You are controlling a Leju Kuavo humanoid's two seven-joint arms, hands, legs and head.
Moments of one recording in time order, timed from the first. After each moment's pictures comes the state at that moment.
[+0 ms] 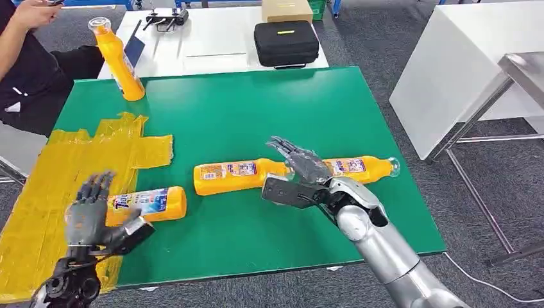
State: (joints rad) left arm -0.14 0.23 -0.15 -1.20 -0.98 0.66 -0.29; right arm -0.39 -0.16 0.54 -1.47 0.61 0.16 0.04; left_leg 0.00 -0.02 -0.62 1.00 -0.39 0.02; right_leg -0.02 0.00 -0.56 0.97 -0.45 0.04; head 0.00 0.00
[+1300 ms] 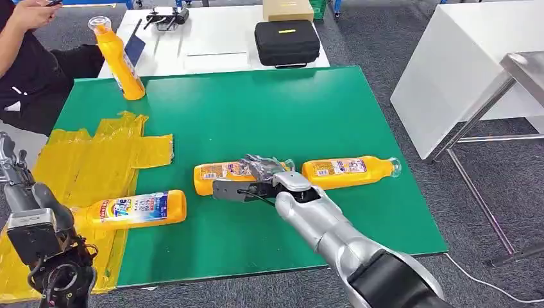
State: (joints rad) left arm -0.07 0.06 -0.06 -1.69 -0.32 0.57 -0.55; right arm -0.73 0.20 0.62 -0.58 0.92 0.05 0.12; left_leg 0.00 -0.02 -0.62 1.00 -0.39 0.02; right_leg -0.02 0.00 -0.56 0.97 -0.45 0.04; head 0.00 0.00
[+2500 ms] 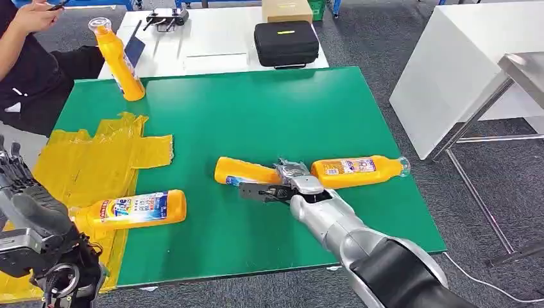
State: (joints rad) left arm -0.07 0.03 -0.11 -1.77 -0.21 0.56 -0.66; right arm -0.80 0.19 0.60 -0.33 1.00 -0.04 0.19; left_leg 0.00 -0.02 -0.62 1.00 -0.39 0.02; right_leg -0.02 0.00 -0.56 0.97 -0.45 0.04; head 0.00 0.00
